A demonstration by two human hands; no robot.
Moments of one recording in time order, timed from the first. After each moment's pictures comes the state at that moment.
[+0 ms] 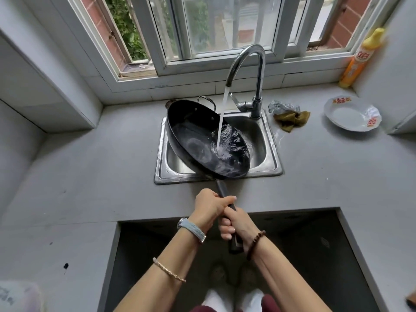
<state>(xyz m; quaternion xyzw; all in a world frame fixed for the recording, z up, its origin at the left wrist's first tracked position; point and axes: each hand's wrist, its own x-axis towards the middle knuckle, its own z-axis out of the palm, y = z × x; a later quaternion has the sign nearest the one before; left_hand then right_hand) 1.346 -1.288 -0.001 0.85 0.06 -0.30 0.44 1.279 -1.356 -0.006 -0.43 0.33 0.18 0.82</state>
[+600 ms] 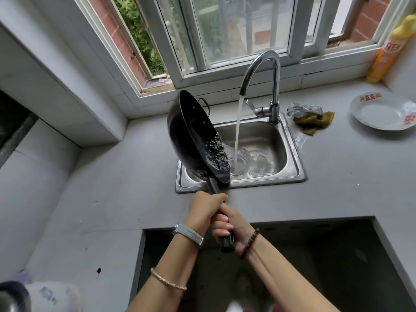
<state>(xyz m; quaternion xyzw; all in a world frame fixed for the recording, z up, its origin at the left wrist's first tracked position) 1.369 -1.258 0.039 0.84 0.17 -0.27 0.44 1.315 -1.321 0.014 -0.21 0.23 0.23 0.92</state>
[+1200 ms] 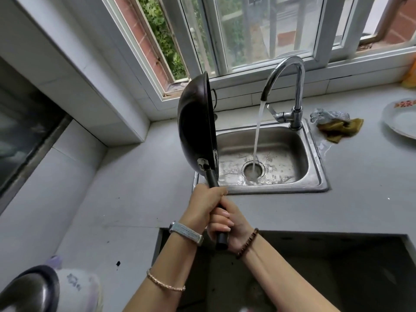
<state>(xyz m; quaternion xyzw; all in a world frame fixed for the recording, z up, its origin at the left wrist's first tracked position) 1.382 -1.239 0.082 0.82 0.19 -0.22 0.49 1.339 -1.297 0.050 -0.04 0.17 0.29 0.94</state>
